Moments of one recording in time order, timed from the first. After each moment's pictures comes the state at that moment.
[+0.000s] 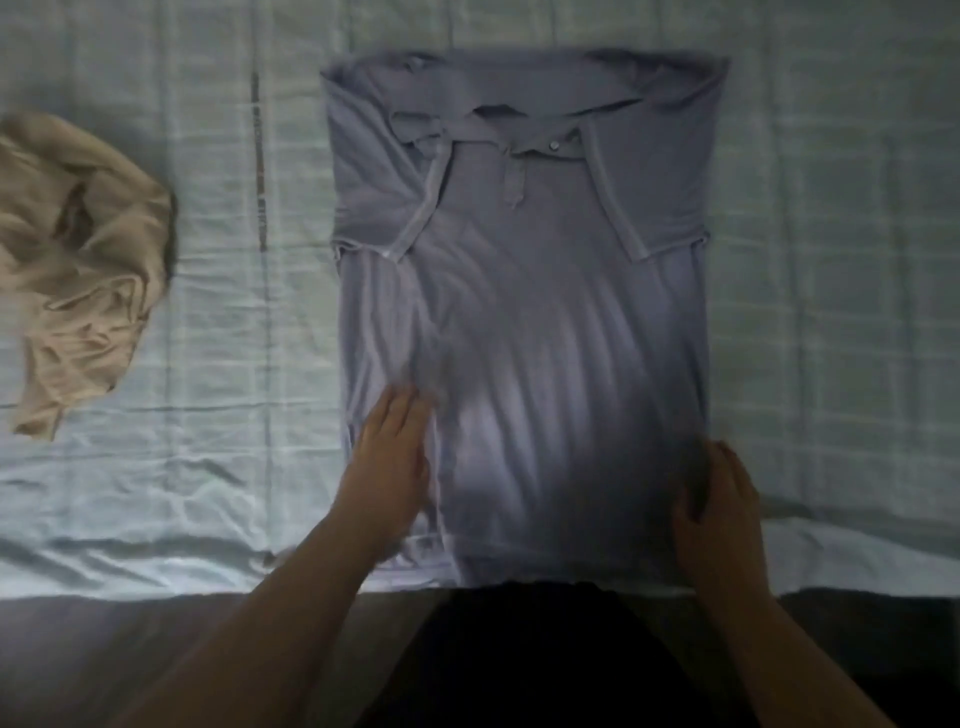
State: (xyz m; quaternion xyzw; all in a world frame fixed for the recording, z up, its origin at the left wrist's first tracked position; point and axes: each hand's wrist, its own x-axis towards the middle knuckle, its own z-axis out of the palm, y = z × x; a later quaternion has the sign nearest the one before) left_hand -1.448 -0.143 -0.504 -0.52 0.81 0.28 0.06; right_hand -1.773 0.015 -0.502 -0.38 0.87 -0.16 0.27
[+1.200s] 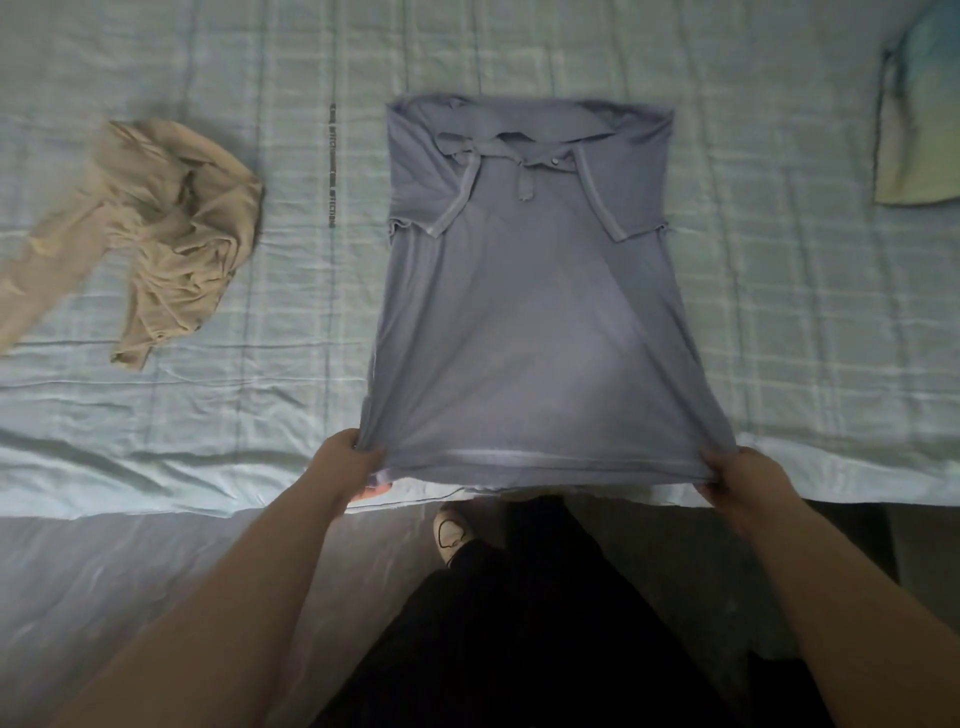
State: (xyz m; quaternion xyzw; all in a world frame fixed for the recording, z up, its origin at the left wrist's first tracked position) left_hand -1.329 -0.063 -0.459 -0.73 0.30 0.61 -0.06; right_hand -1.783 0.085 -0.446 0.11 0.79 -0.38 0.47
